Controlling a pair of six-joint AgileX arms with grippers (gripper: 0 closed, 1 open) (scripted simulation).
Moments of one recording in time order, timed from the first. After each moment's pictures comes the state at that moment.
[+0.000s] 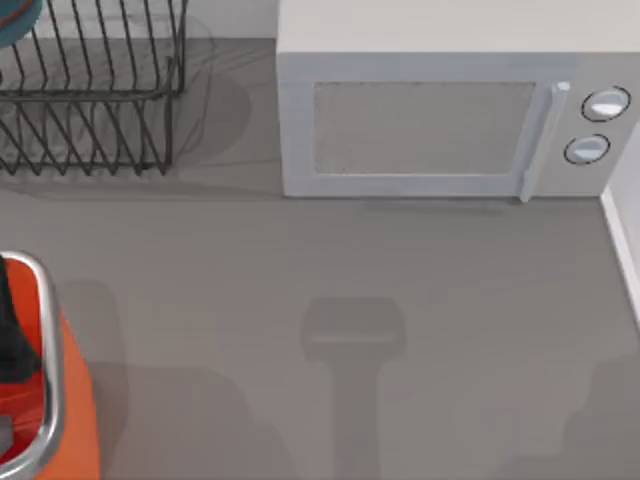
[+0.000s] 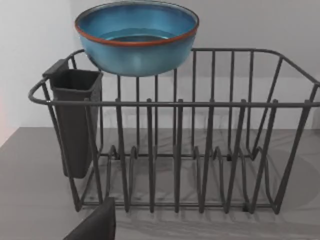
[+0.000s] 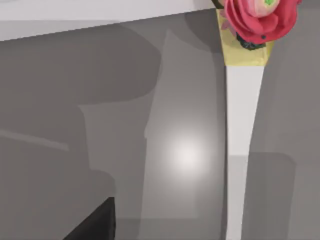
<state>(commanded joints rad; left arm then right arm) 0.00 0.00 0.00 0.00 0.00 0.00 -0.40 1.51 0.84 -0.86 -0.02 -0.25</state>
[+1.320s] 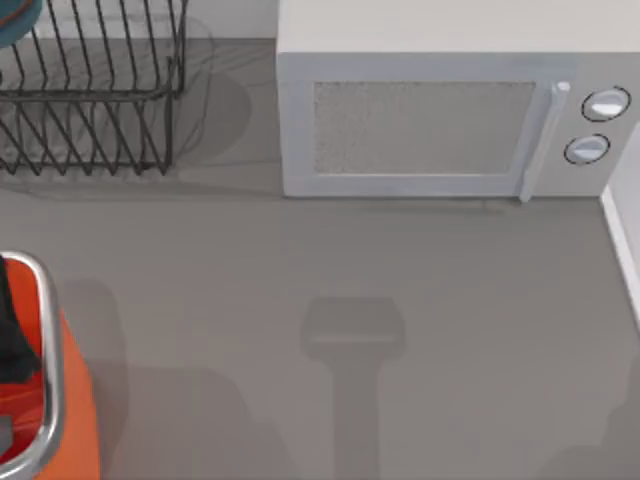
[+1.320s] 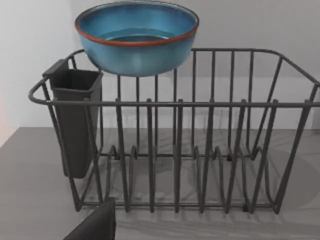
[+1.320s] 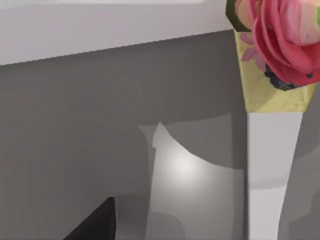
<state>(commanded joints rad) 0.00 0.00 0.00 0.00 0.00 0.00 -0.40 1.66 0.69 -0.57 -0.02 -0.24</state>
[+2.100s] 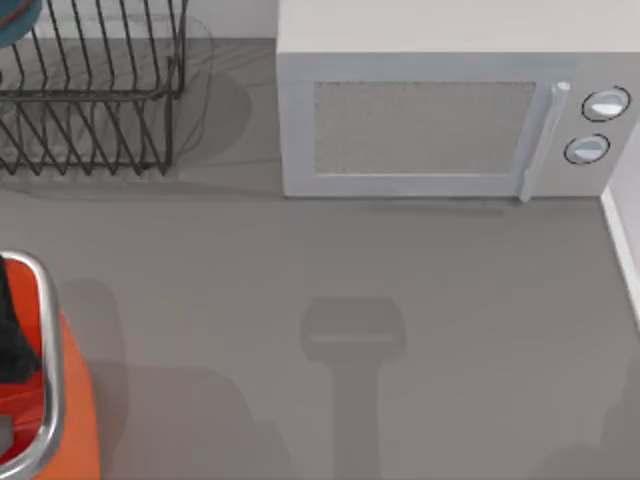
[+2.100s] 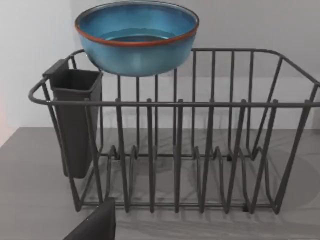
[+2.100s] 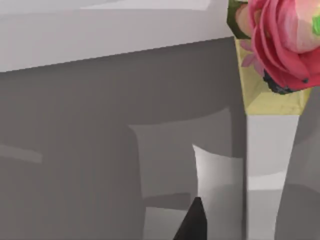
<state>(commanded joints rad) 0.00 0.00 0.00 0.00 0.00 0.00 -0.40 1.59 0.73 -0.65 -0.02 -0.24</state>
